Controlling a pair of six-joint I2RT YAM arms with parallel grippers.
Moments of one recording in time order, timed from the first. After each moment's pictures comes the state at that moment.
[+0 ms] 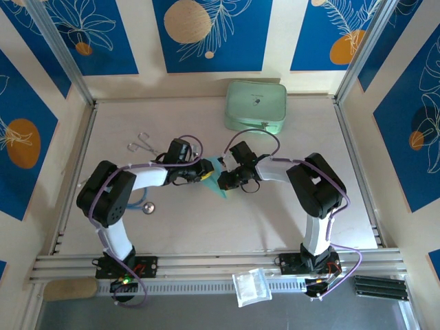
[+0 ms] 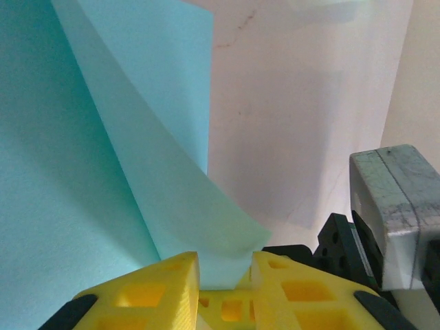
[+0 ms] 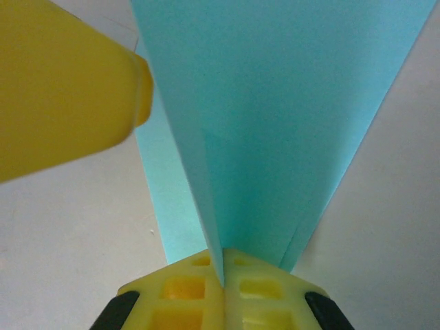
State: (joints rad) left arm -0.50 1.79 0.89 0.12 0.54 -1.00; right arm 0.59 1.87 1.02 -0.24 -0.49 0.26
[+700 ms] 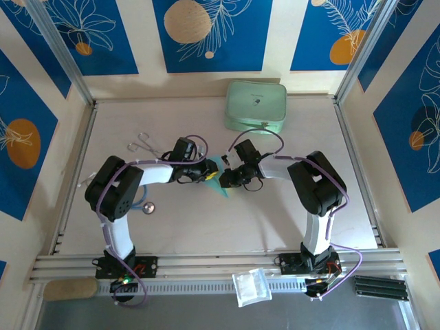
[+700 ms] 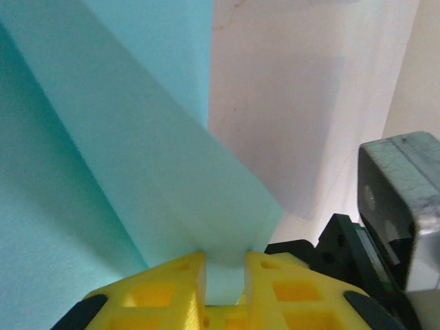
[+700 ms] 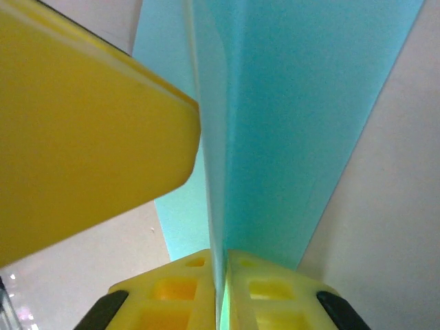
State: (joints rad) left arm -0.52 1.87 0.97 0.11 0.57 -1.01; right arm 0.54 1.89 1.02 -0.23 -0.58 0.30
